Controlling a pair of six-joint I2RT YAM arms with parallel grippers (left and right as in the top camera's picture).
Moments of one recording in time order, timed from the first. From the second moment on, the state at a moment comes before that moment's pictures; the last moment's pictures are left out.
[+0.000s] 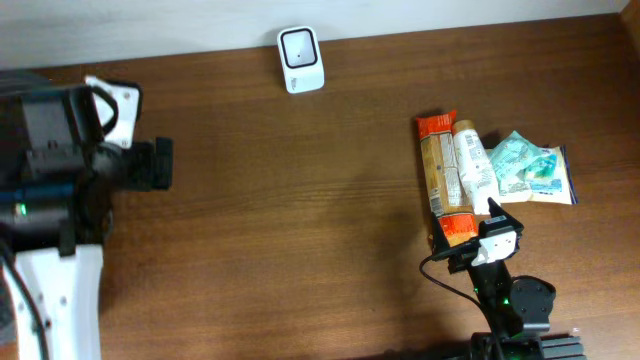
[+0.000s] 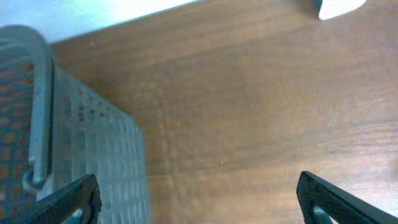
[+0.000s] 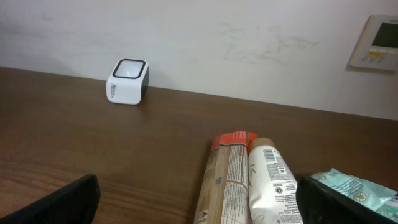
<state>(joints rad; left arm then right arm) 0.01 1.34 1.62 -1.10 -0.09 0.24 -0.12 0.01 0.01 -0.05 -0.25 -0.09</state>
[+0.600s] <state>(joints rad) 0.01 0.15 0.08 0.06 -0.05 0.25 -0.12 0.01 0.01 -0.05 -0.25 -0.09</state>
